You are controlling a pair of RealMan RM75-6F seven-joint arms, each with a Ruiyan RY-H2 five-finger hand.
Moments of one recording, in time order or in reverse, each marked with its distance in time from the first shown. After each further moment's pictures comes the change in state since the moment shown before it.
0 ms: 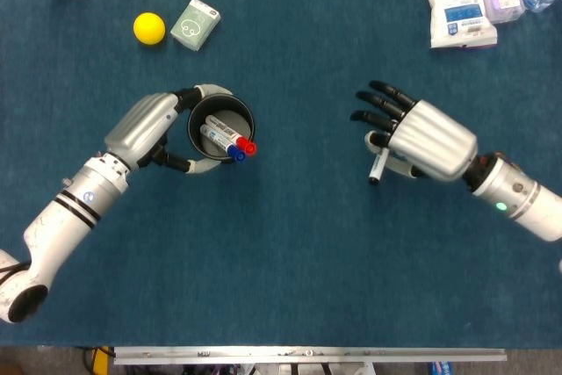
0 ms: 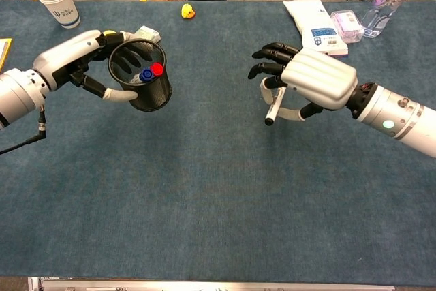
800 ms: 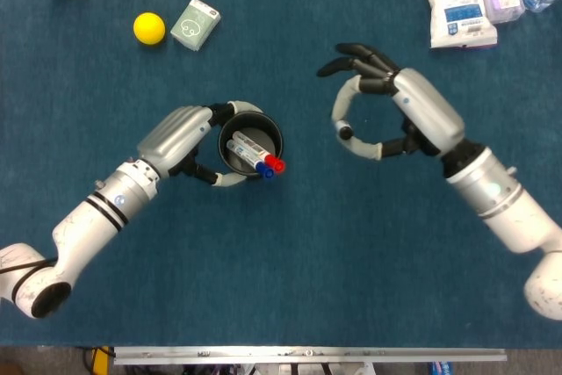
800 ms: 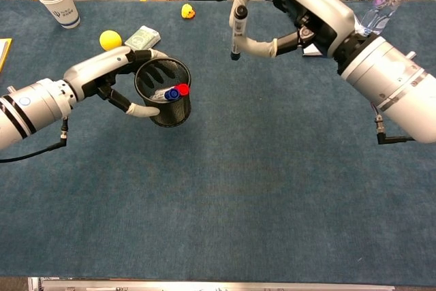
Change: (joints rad) left arm -0.048 -0.063 -0.004 -0.002 -0.012 -0.074 0.056; right arm 0.013 0.173 0.238 -0.672 0.325 -0.150 0.406
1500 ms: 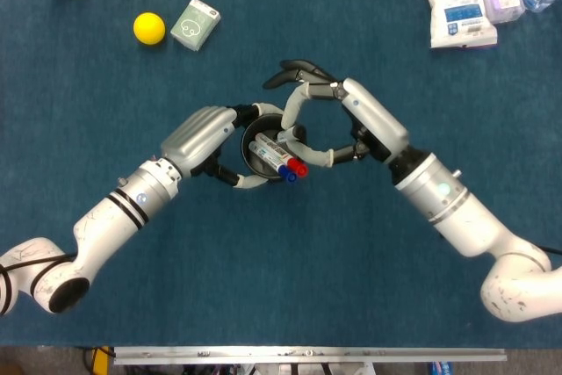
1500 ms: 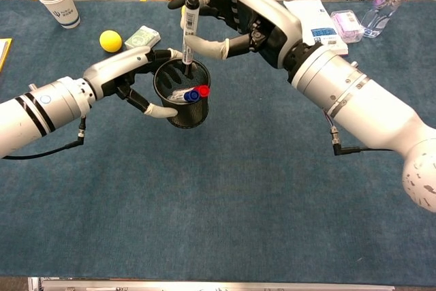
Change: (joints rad) left arm -0.038 -0.037 -0.024 -0.016 -0.017 -0.025 0.033; right arm 0.042 -0.128 0.092 -0.031 0.101 -0.129 0.099
